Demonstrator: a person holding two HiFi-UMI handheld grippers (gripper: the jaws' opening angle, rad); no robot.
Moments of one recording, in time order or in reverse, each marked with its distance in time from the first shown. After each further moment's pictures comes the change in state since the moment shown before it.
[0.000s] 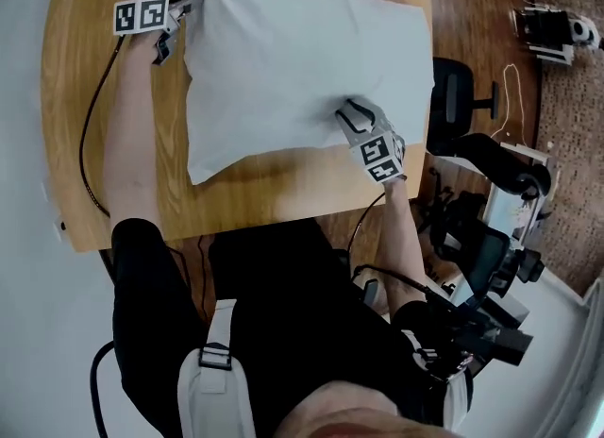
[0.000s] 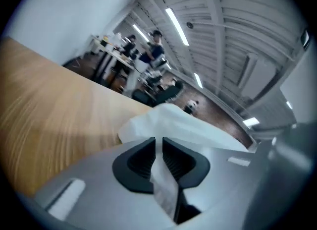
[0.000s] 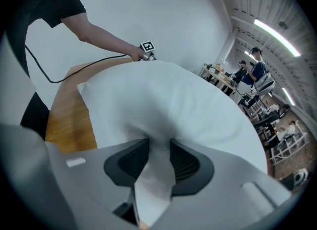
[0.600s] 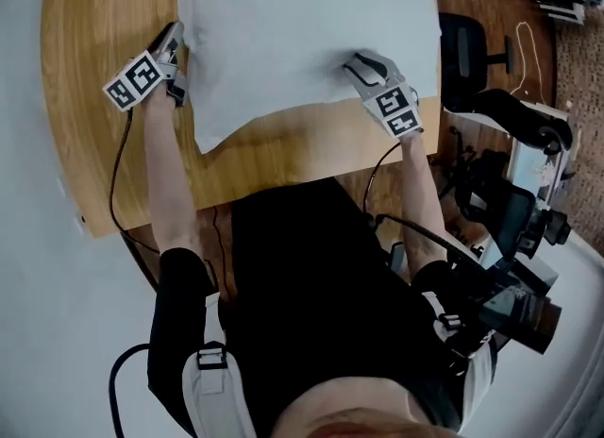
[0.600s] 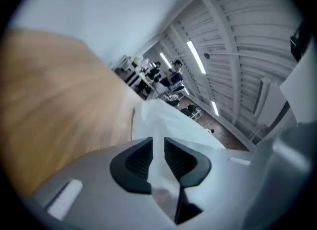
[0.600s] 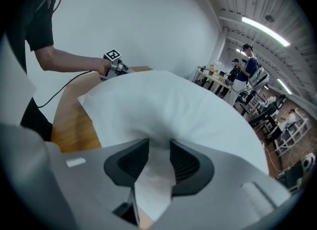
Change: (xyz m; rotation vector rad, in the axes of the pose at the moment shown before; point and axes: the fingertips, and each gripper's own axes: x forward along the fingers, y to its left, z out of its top) left arm -0.091 -0.051 -0.104 -0.205 -0.275 0.219; right arm -0.017 0.002 0.003 0.089 -0.075 -0.011
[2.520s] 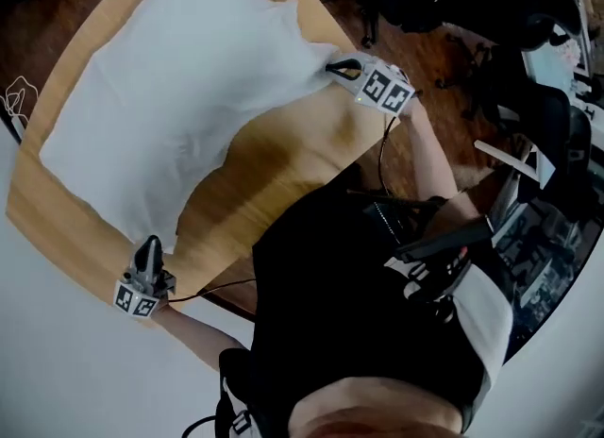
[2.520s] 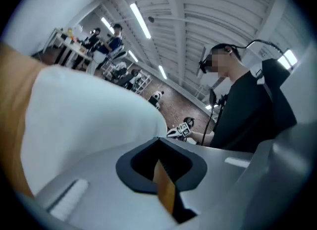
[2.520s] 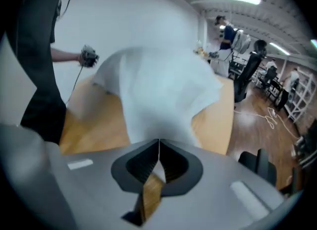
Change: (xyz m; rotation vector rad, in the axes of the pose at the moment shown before) left arm -0.057 -0.210 -0.158 0.395 0.406 -0.472; right arm -0.077 -0.156 -0.312 0.216 -0.005 0.133
